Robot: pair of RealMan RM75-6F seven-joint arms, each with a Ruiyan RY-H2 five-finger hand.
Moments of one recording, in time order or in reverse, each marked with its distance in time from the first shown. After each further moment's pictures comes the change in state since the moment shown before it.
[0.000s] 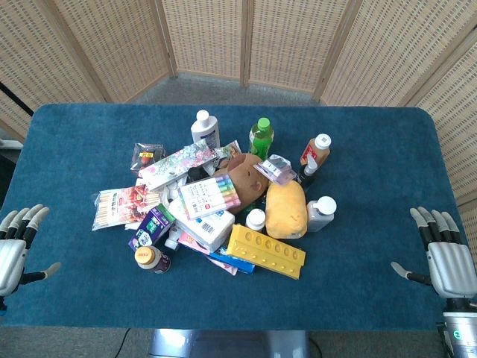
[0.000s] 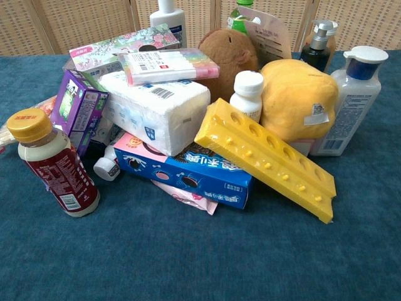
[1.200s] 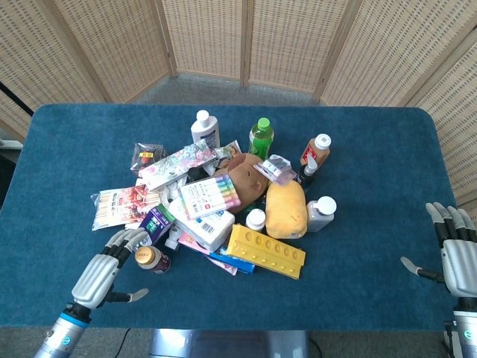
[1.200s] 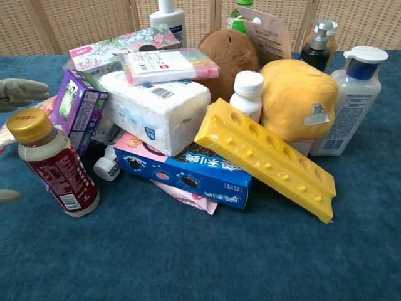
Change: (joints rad) left arm -0.086 -0.255 0.077 -0.168 0.147 -0.145 -0.007; right arm -0.018 0.031 0.032 -0.019 0.028 0.030 0.052
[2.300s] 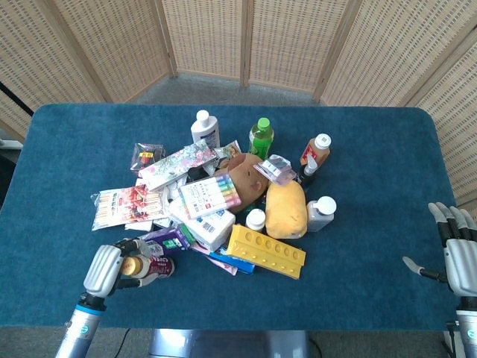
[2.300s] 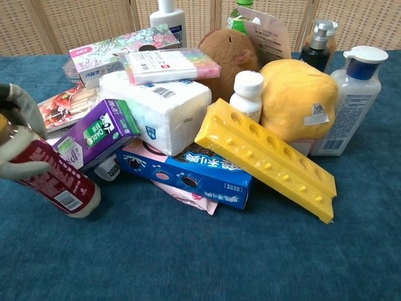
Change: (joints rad) left arm 0.003 -0.223 -0.067 0.199 0.013 0.162 -0.090; right arm 0.000 0.010 0.002 0.002 0.010 -0.017 0.031
